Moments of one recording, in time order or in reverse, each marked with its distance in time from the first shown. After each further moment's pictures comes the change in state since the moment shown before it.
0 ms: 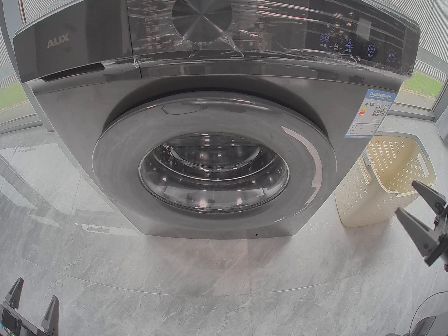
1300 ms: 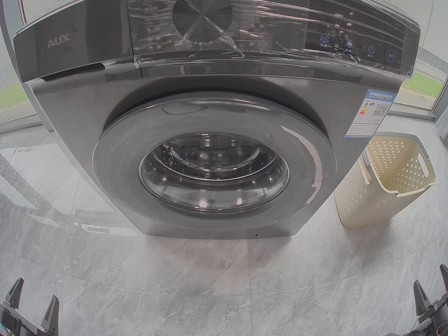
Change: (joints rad) left arm 0.000 0.000 0.000 0.000 0.000 0.001; right arm -0.547 -0.880 0.170 0.890 -0.036 -0.057
